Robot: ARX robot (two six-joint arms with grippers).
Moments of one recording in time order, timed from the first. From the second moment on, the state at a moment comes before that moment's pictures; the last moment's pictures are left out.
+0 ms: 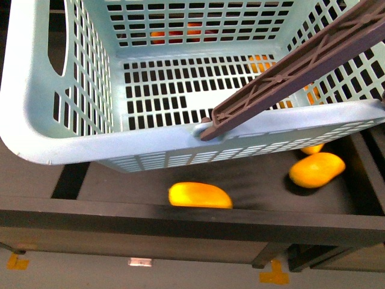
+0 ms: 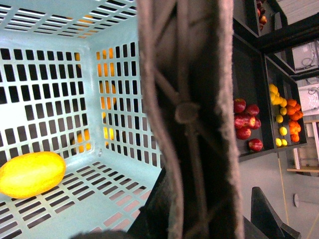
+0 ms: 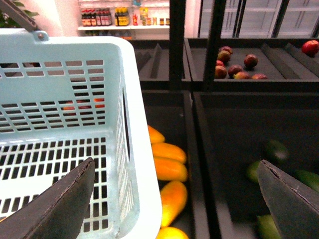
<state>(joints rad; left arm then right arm) -0.67 1.71 1.39 -0.18 0.18 -0.88 0.00 0.95 0.14 0.80 0.00 -0.01</state>
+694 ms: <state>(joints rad) -0.65 1.71 1.39 -0.18 0.15 -0.87 0.01 0.94 0.15 0.75 0.05 0.03</state>
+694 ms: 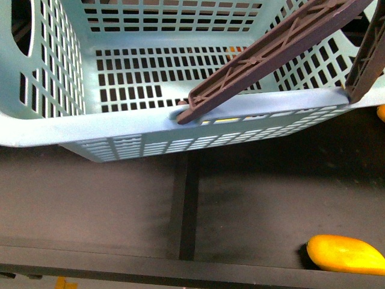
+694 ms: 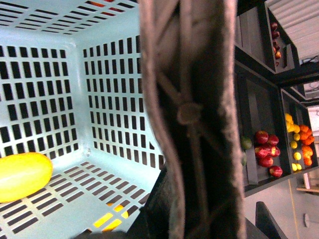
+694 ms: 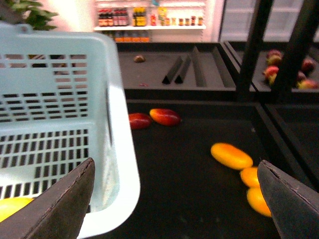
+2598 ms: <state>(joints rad) -0.67 1.71 1.39 -0.18 0.18 -0.87 -0.58 2.46 1.02 0.38 0.05 0.40</state>
